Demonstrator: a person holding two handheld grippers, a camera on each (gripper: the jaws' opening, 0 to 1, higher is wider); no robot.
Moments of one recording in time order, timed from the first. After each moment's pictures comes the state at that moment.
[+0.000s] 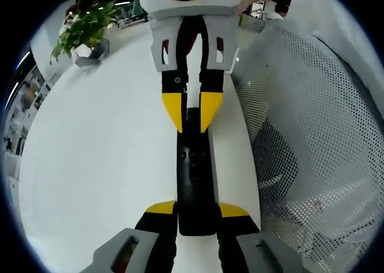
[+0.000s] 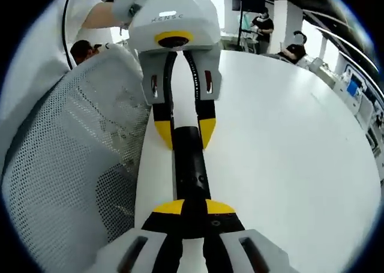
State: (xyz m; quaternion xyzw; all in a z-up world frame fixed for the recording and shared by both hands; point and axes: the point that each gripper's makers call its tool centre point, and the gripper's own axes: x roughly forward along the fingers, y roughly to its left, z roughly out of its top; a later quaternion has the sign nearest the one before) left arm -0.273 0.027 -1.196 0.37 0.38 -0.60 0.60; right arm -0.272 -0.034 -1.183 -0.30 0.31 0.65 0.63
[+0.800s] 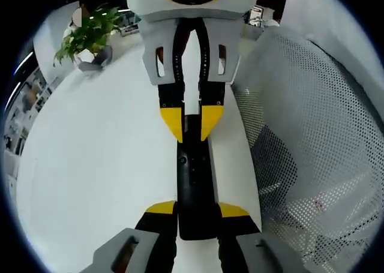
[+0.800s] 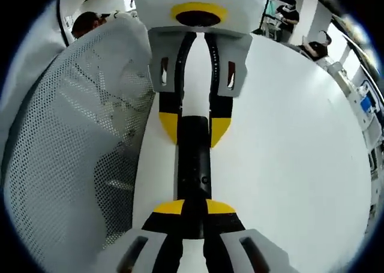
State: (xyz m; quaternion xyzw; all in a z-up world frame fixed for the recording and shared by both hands) left arm -0.273 0.027 -1.195 0.34 0.35 -0.62 0.61; right arm -0.271 -0.027 -1.185 -0.37 0.36 0.63 0.58
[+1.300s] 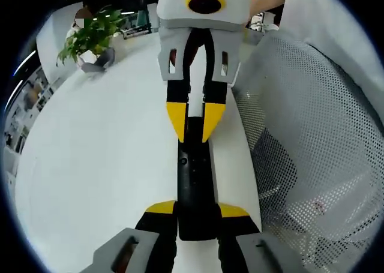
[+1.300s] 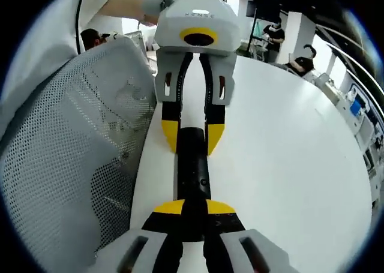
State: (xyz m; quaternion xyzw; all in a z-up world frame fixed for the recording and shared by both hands) left arm -0.271 0.026 -1.196 0.33 0.35 -0.62 0.62; right arm -0.272 -0.026 -1.183 -0.35 0.30 0.65 0.61
